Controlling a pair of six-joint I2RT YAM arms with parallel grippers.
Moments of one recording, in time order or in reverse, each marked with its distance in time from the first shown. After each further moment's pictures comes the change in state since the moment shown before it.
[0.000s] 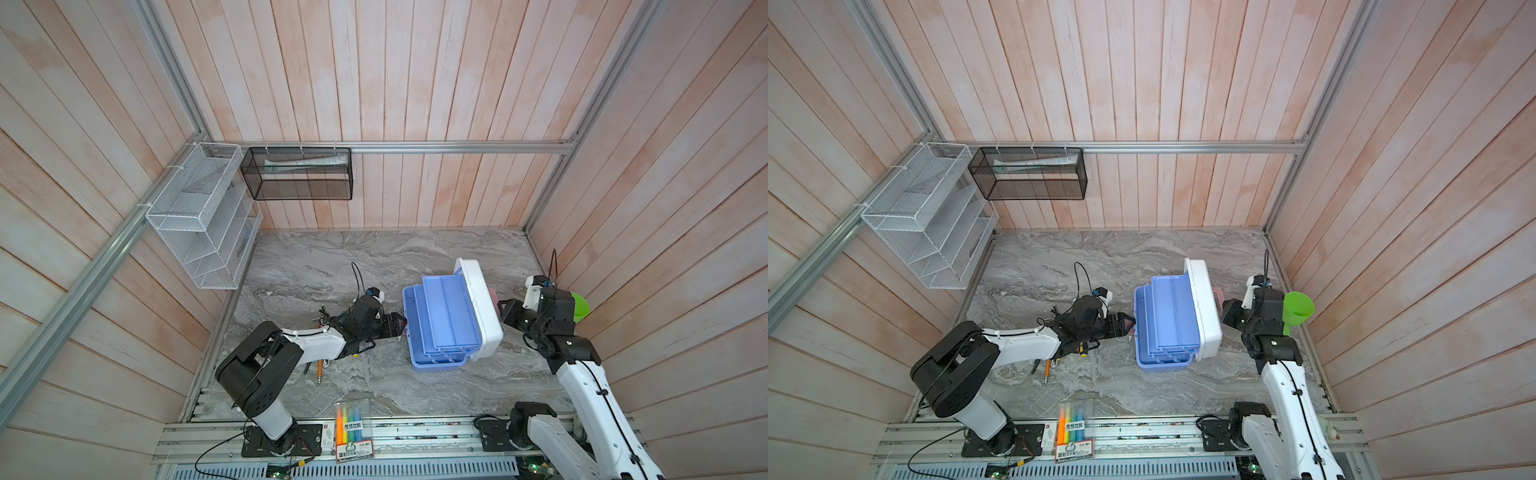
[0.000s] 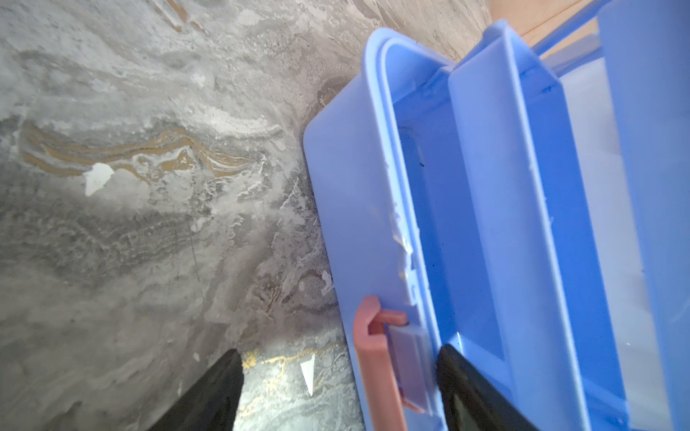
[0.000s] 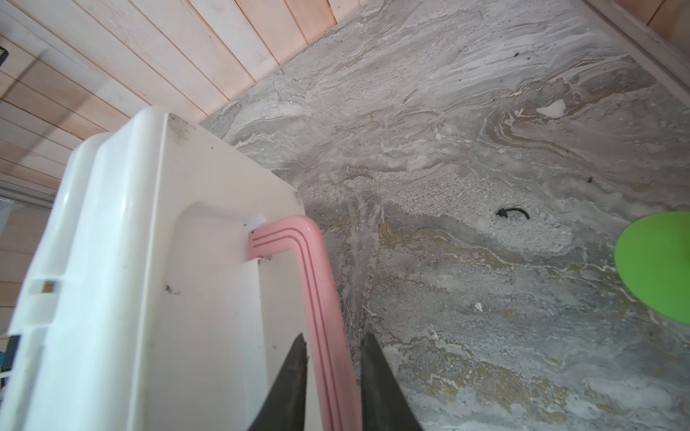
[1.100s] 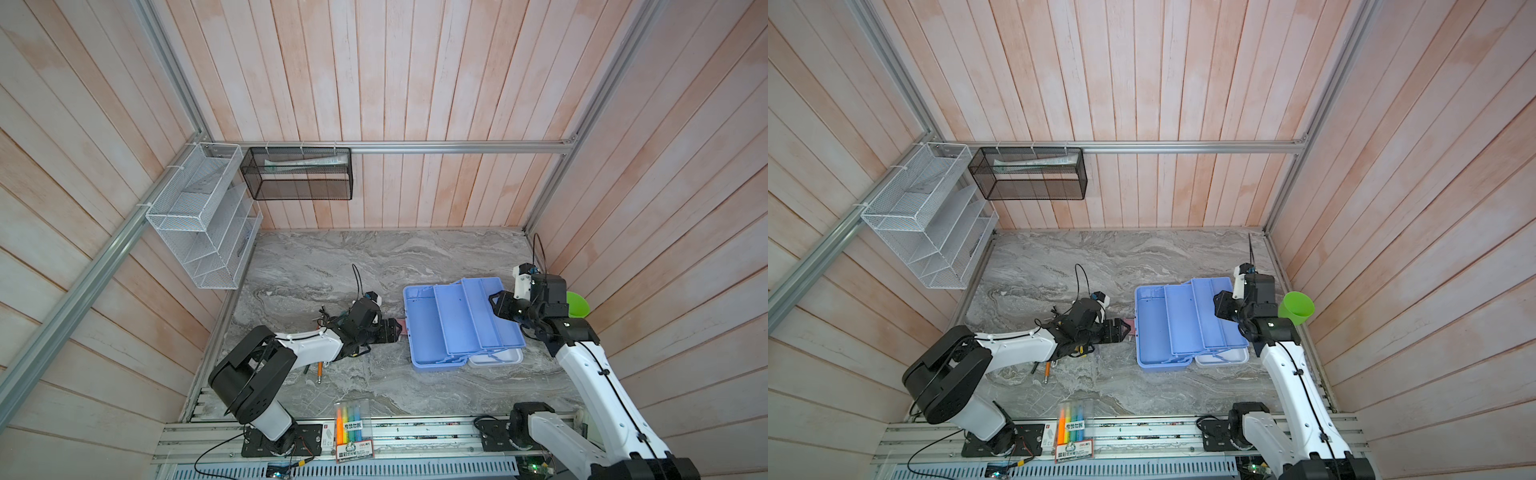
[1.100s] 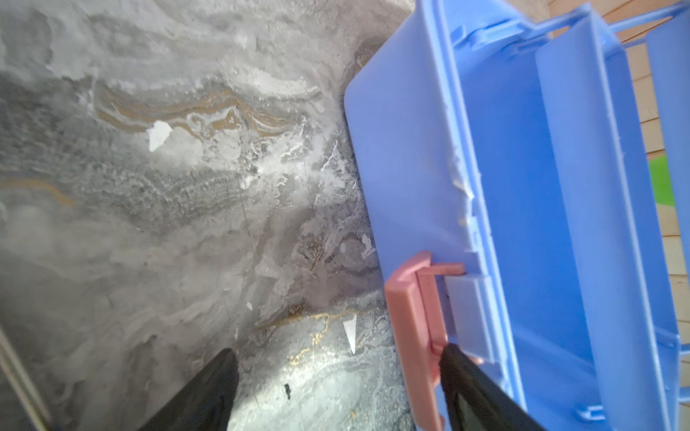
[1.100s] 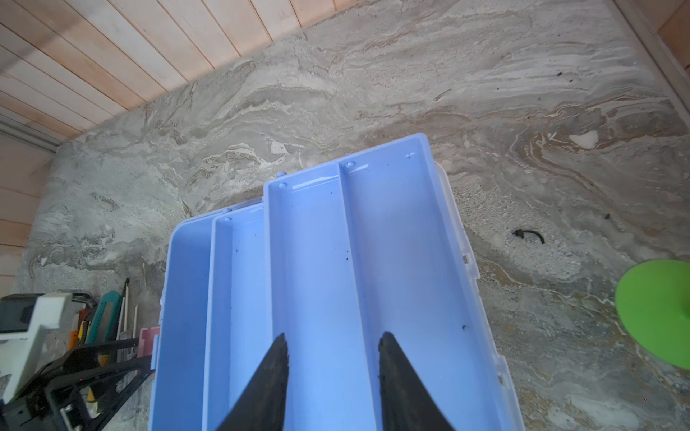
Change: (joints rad) left arm -0.005 -0.063 -0.016 -0.130 -0.038 0.074; right arm 0.100 0.132 0.155 -0.111 0.031 -0.116
